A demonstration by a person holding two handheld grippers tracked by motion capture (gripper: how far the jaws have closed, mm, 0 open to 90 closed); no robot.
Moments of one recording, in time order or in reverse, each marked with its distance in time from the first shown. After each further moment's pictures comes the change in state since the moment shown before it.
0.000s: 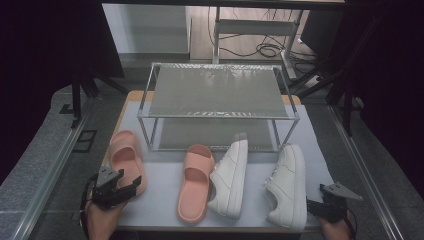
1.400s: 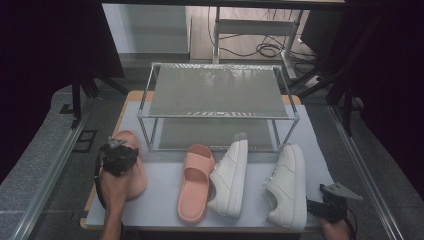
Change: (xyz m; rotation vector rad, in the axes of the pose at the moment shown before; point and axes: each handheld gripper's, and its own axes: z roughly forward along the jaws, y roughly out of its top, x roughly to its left) left arm 0.024 0.054 0.057 0.074 0.127 -0.121; right arm 0.000 0.000 0.000 -0.001 0.001 0.000
